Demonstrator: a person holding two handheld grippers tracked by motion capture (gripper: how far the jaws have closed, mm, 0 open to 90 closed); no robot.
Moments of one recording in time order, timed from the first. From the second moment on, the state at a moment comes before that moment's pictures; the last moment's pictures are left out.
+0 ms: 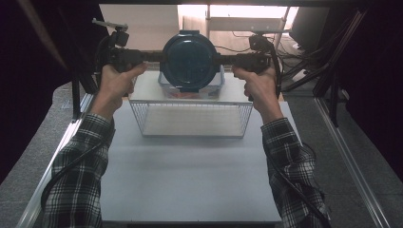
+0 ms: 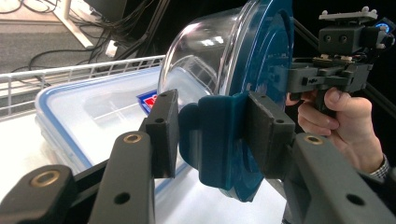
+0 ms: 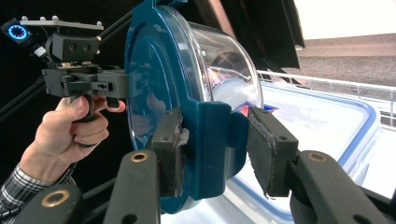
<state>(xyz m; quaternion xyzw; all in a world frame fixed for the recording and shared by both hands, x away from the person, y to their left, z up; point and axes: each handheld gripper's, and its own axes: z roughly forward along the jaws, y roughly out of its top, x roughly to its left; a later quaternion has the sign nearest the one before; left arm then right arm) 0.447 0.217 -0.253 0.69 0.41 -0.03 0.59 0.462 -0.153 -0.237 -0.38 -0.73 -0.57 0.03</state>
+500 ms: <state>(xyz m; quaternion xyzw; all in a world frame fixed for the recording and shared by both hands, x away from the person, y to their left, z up) 0.466 0.216 -0.261 0.67 0.43 -0.04 0.60 0.479 -0.147 -0.239 -0.41 -0.72 -0.57 0.02</state>
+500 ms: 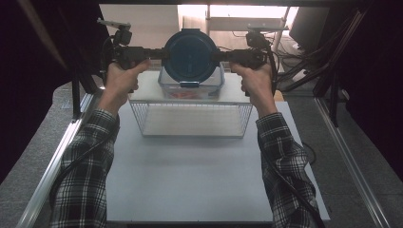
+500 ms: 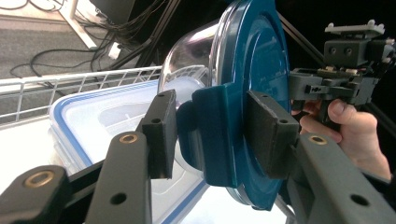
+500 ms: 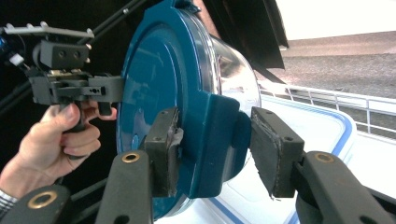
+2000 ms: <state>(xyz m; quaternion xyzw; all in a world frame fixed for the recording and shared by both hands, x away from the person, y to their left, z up) 0.430 0.197 -0.286 0.71 0.42 0.08 0.56 0.450 -0.134 -0.260 -0.36 -0.77 -0.50 -0.16</state>
